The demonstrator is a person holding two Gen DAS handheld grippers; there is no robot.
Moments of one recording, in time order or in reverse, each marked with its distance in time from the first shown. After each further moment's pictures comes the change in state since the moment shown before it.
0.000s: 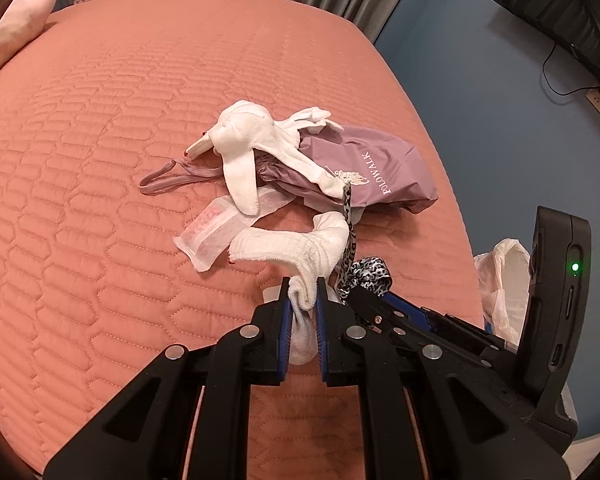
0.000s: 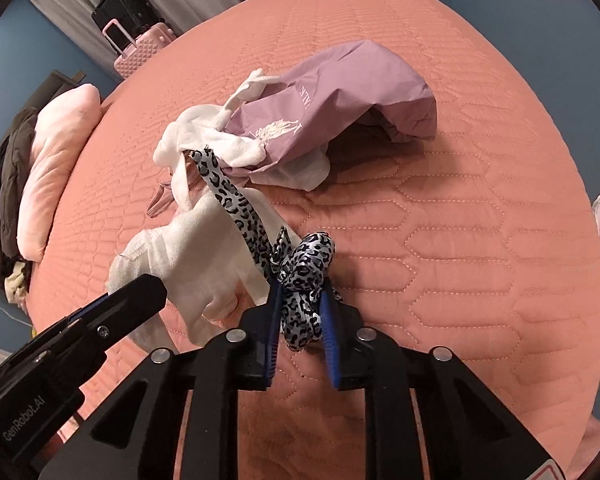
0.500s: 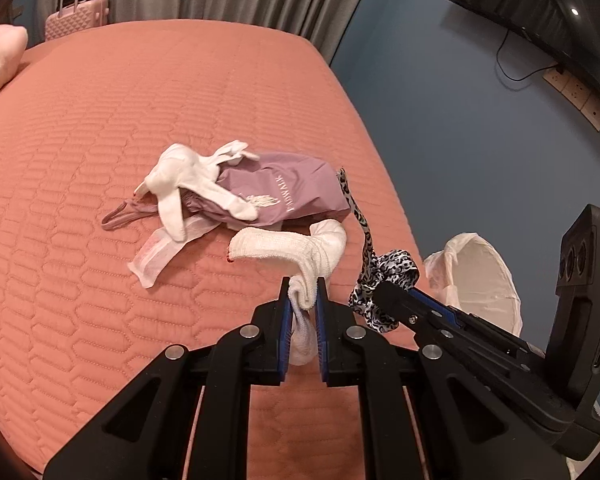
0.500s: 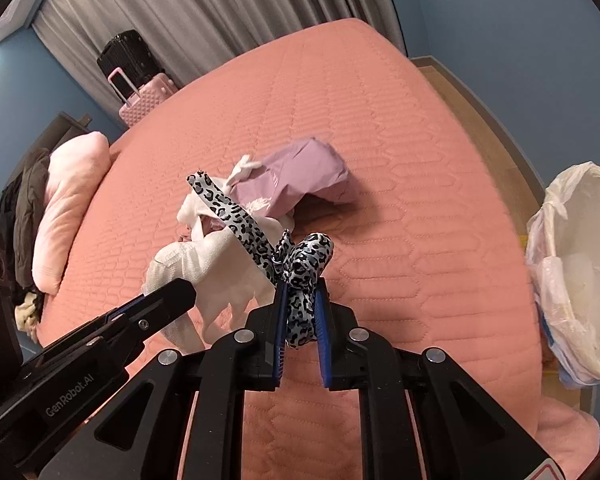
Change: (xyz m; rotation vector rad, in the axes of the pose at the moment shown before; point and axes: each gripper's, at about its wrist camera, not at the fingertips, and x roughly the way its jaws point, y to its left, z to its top) left arm -0.036 -0.067 -0.002 0.119 -0.070 -0.065; right arm -0.111 -0.035 -0.007 0.056 -0.200 0.013
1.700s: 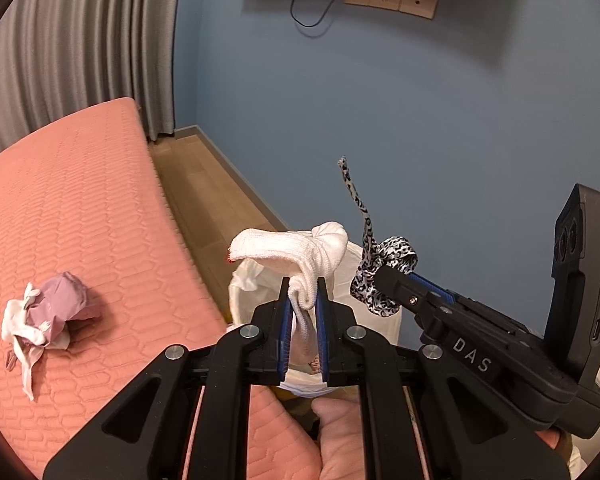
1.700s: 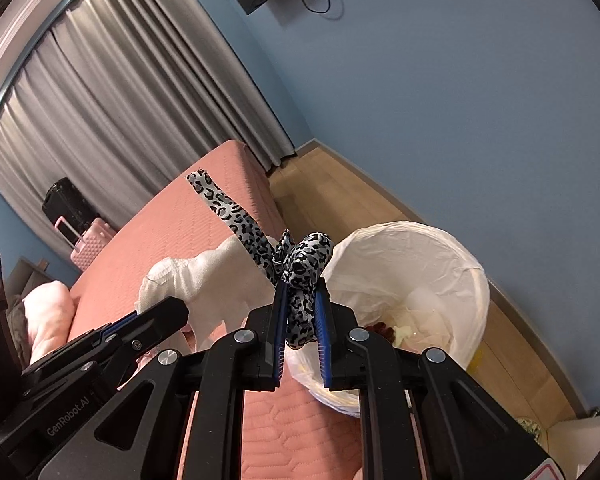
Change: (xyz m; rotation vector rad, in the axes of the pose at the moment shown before) left arm 0.009 -0.259 -0.003 0.460 -0.017 -0.224; right arm -0.195 -0.194 -0.002 0.322 -0.344 -0.170
